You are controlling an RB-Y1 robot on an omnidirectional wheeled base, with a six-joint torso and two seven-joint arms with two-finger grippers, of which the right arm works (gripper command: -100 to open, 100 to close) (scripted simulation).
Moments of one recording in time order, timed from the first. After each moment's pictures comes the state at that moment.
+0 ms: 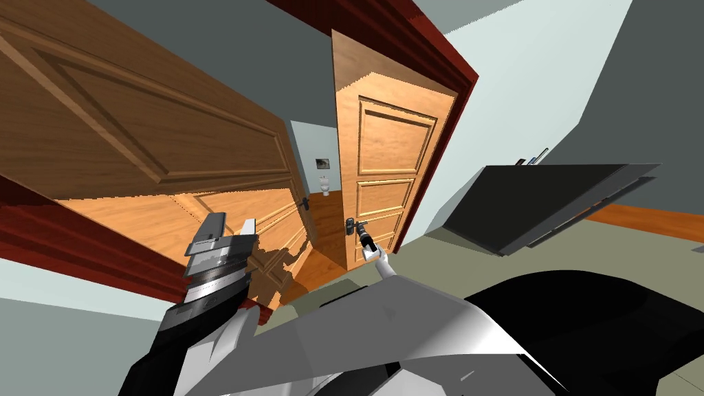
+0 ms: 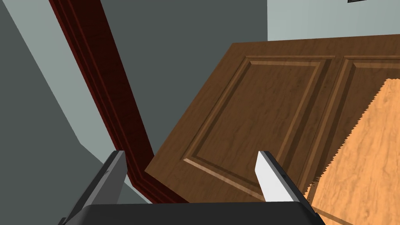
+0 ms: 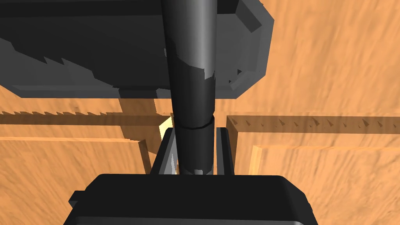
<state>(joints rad) -0.17 -0.01 0.00 -1.09 0.04 -0.31 -0.04</state>
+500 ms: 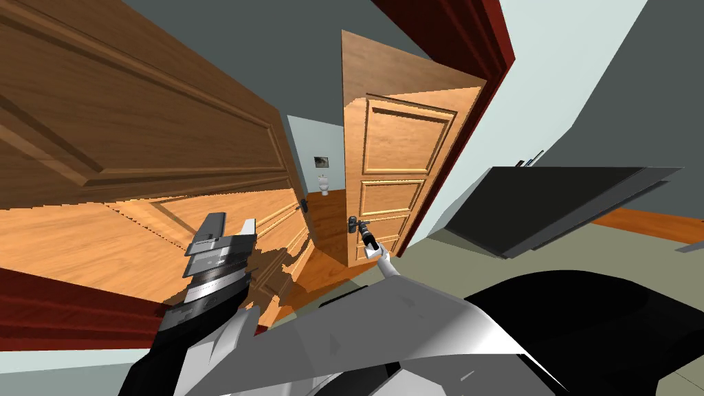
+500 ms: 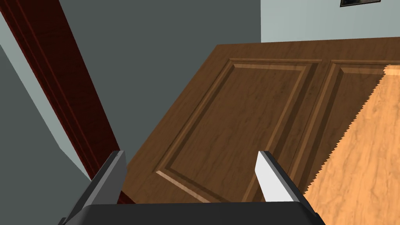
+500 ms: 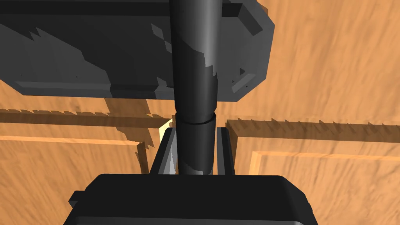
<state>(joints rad) -0.17 -0.04 -0.03 -1.10 0.03 -0.30 -0.03</state>
